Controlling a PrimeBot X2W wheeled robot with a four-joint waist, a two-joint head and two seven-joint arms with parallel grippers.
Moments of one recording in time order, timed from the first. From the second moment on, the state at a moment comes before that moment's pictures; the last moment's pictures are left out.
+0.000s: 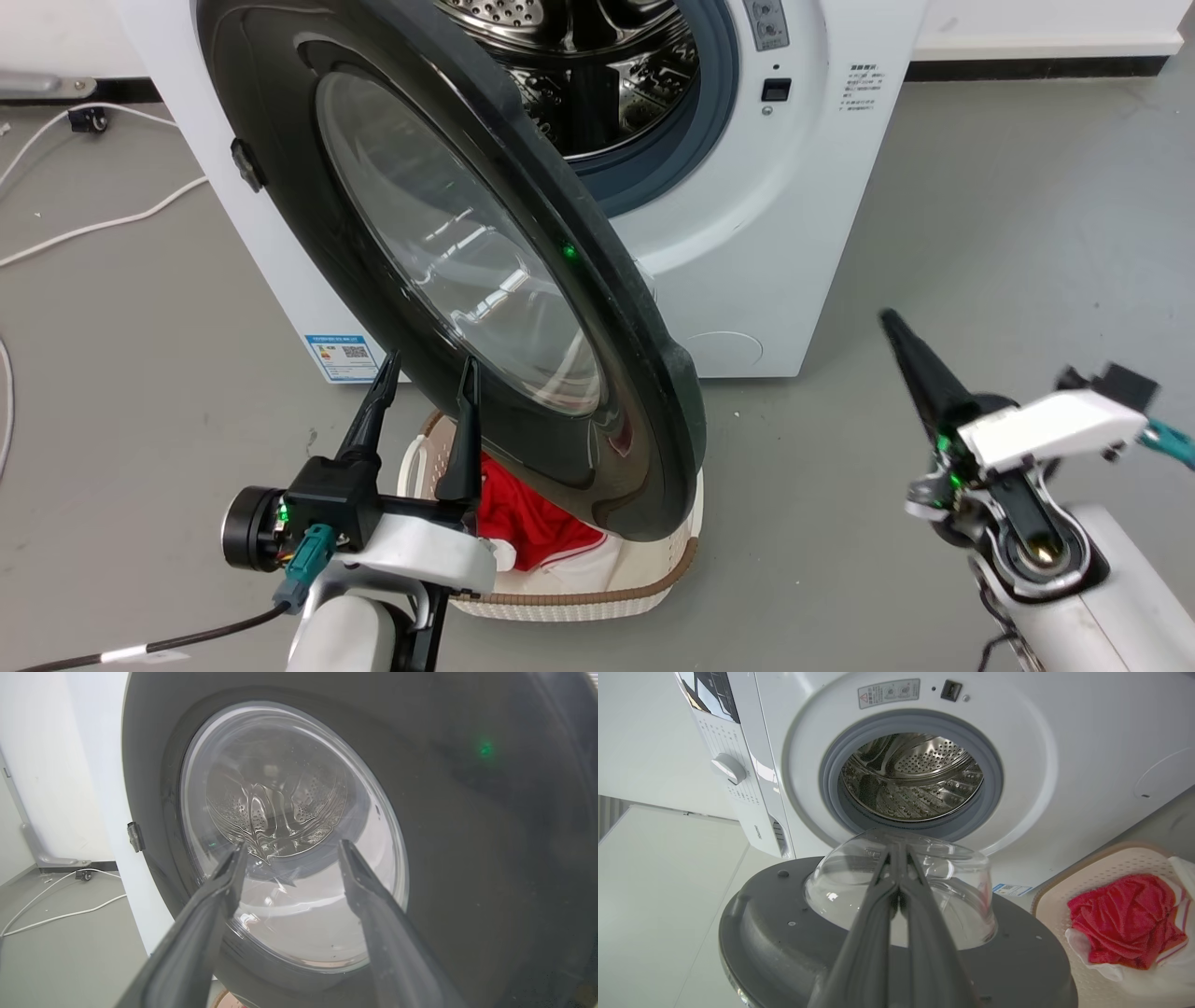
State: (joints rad) left arm -0.17 0.05 -0.14 0.13 -0.13 -0.03 -0.26; right arm -0.41 -0.25 0.35 0.36 1.69 0.13 0.01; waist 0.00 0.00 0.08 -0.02
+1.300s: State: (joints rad) left arm -0.11 0.05 -0.12 0.15 -0.13 -0.01 -0.26; right arm 0.02 -0.06 -0.02 -0.02 0.04 0.13 -0.18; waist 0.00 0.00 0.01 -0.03
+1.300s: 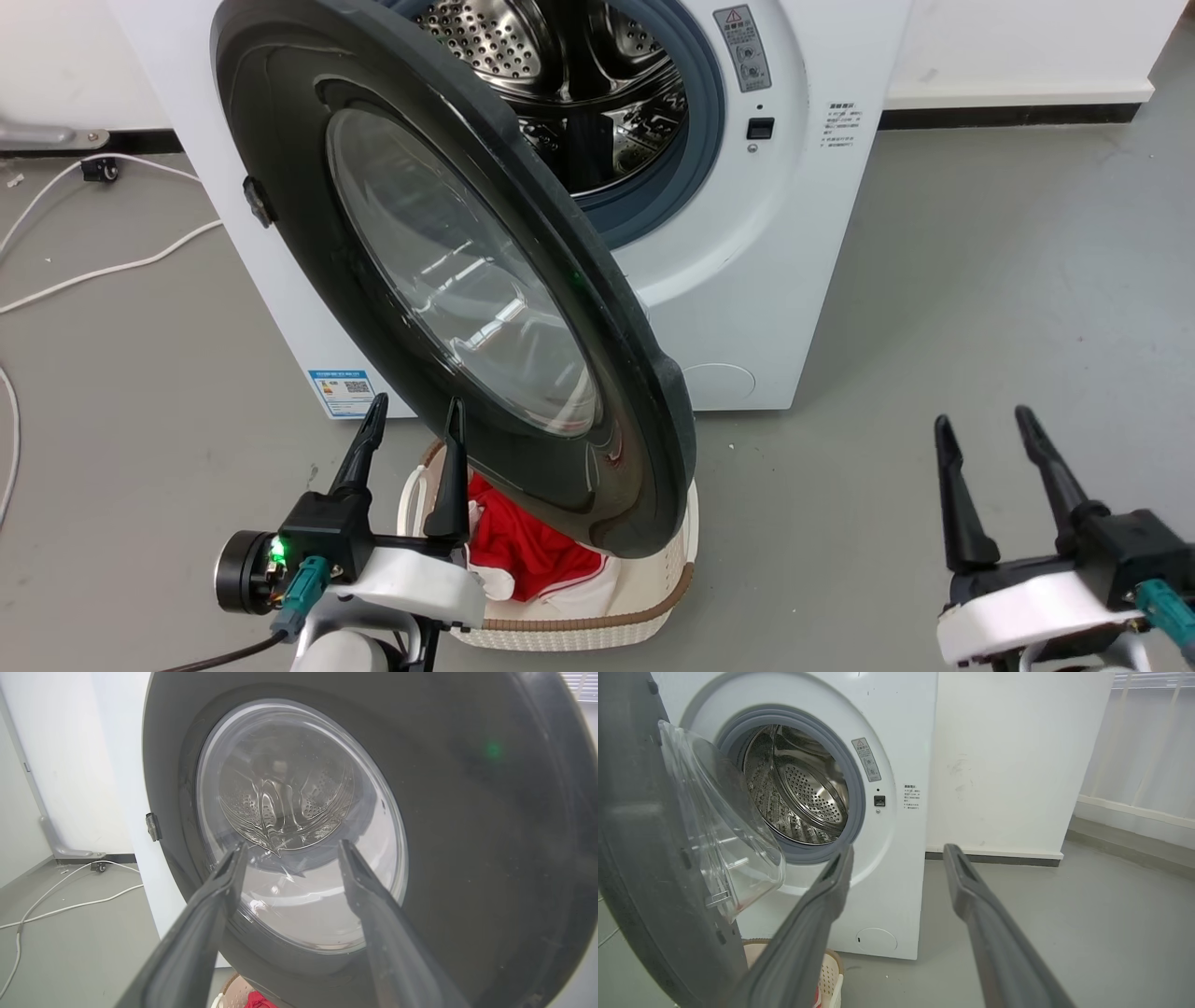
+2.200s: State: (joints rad) left arm -0.12 0.05 -0.11 0.15 -0.12 -0.02 -0.26; right arm 0.04 -0.05 -0.01 0.01 0.07 0.13 -0.20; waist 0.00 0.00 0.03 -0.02
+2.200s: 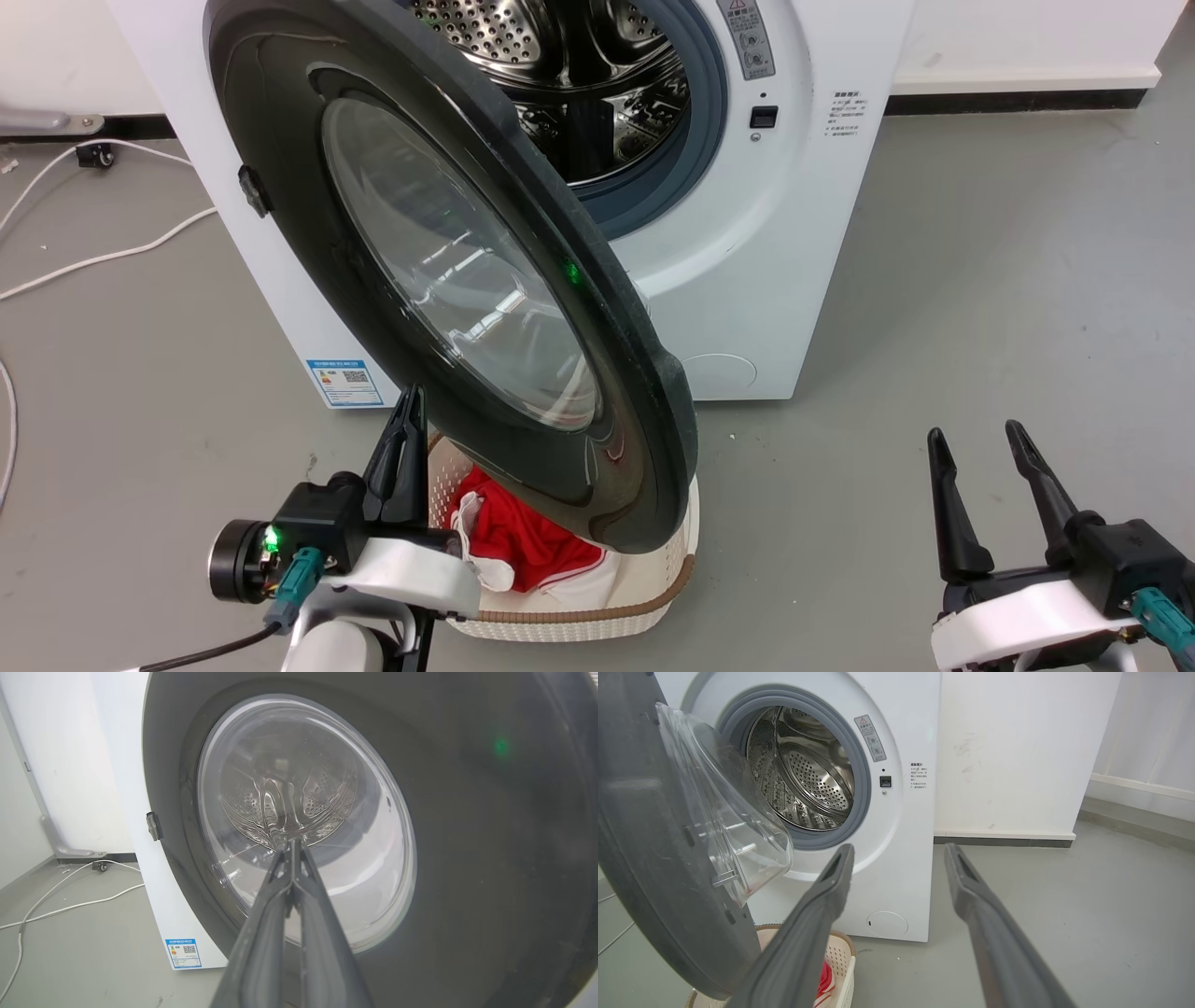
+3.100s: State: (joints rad) left arm -0.35 0.05 -0.14 -0.27 -0.10 0.00 -0.26; right arm 0.03 -0.05 -0.04 0.01 0.09 0.13 -0.21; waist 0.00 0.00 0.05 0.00
